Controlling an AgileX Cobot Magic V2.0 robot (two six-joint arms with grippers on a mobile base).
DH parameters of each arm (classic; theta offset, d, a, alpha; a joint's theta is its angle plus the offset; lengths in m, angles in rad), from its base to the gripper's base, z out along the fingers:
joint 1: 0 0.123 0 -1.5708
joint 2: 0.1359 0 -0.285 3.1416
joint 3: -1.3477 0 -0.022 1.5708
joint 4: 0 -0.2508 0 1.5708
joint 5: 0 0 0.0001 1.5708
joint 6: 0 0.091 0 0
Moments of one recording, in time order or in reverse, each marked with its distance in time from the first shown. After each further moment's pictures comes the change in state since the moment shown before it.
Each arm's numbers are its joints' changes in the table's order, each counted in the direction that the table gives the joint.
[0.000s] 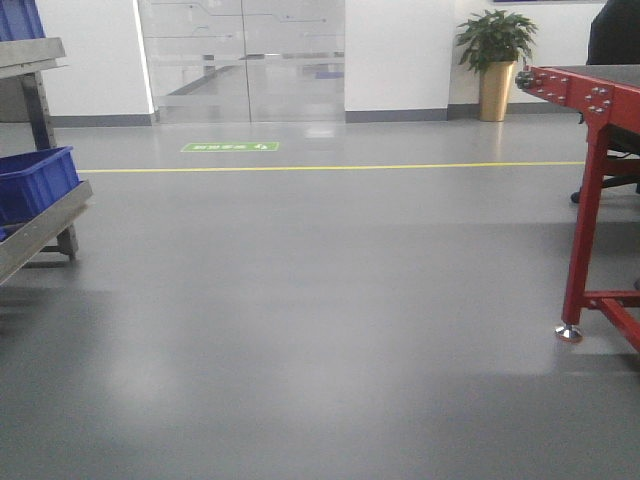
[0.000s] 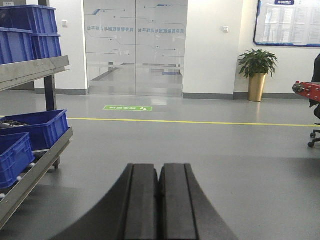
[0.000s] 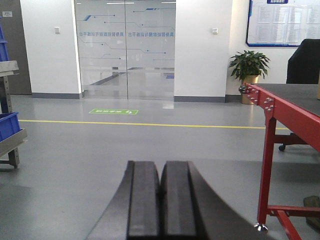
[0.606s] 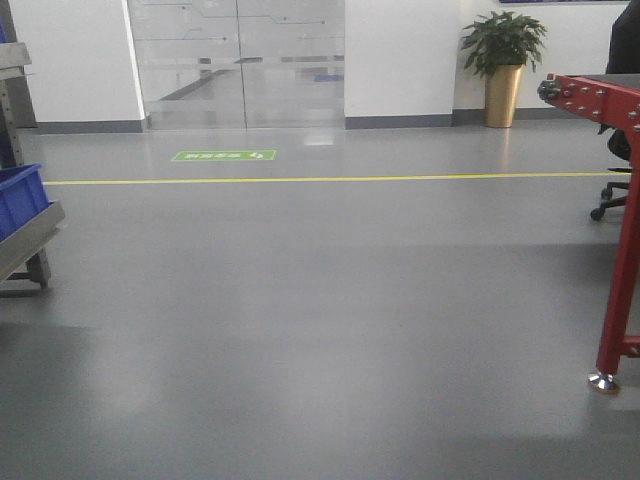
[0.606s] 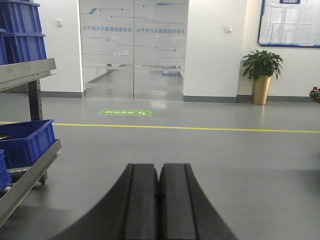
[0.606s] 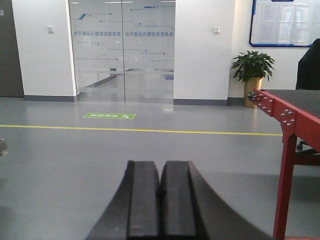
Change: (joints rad) left arm 0.000 0.000 0.000 0.000 0.000 0.000; right arm 0.000 0.000 0.000 0.000 0.000 0.000
